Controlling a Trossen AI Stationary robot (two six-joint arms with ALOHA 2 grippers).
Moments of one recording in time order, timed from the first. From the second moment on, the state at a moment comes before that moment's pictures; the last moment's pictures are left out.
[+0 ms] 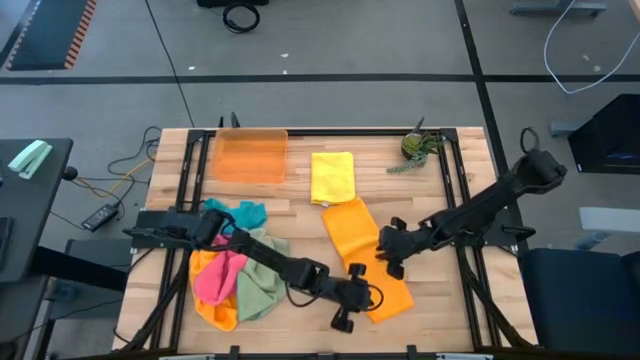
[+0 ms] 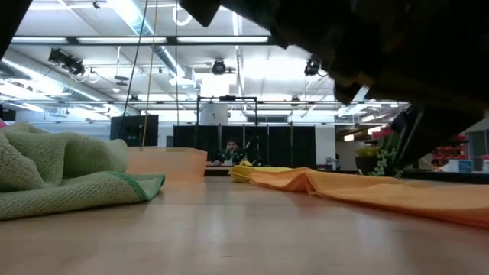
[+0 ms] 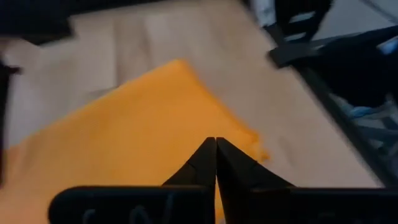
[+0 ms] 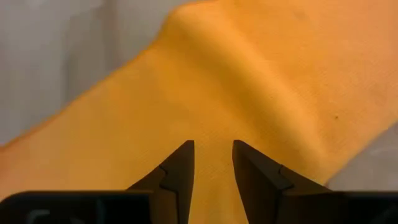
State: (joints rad) left arm -0.41 2.31 1.68 0.09 -0.13 -0.06; right arm 0.41 1.33 0.47 -0.06 0.22 0.63
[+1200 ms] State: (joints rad) left arm -0.42 2.44 1.68 0.22 -0.05 -0.15; right arm 0.88 1.10 0.47 -0.31 0.42 0.96
